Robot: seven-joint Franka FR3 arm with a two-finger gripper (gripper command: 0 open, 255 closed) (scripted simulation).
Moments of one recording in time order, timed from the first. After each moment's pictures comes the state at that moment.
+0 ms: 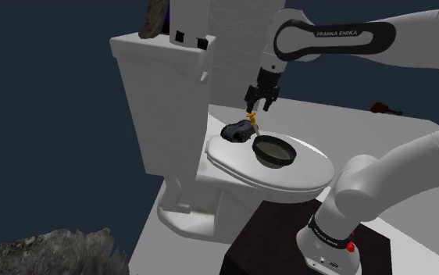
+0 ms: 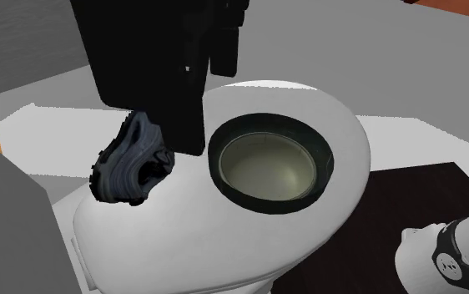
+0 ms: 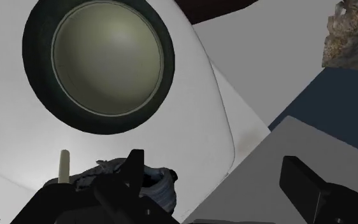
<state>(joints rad) -0.06 -0.53 -0.14 -2.30 -0.01 1.81 0.15</state>
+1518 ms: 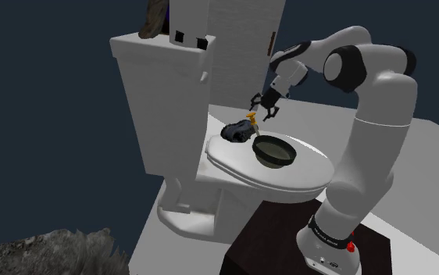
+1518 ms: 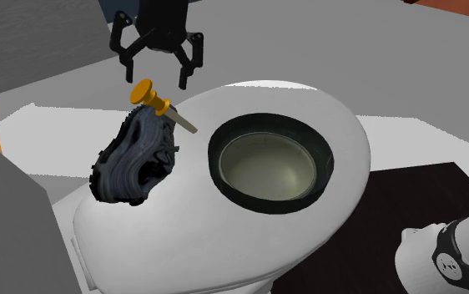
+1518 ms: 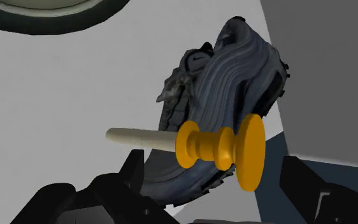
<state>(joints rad) -0.32 0.24 -0.50 -1.87 0.65 1.86 0.14</state>
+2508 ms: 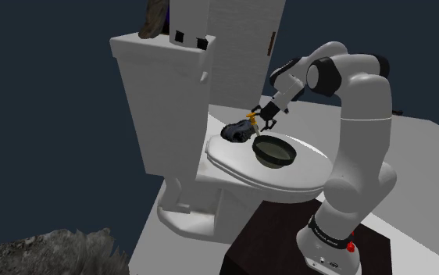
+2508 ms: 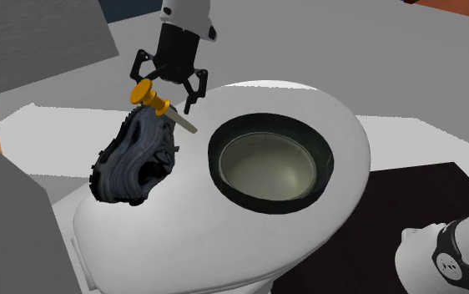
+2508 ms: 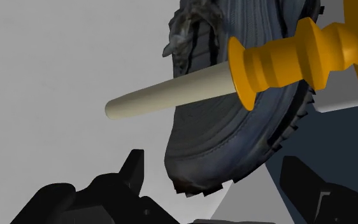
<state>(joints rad) -0.41 0.43 -0.49 -1.84 0.87 1.90 0.14</state>
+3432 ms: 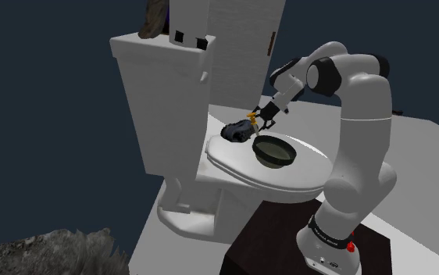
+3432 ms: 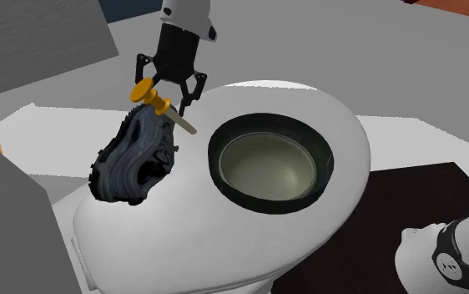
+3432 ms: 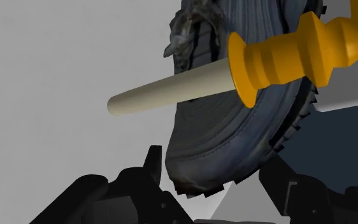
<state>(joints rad) -0.41 0.44 -0.49 -1.84 0.87 1.90 0.14</state>
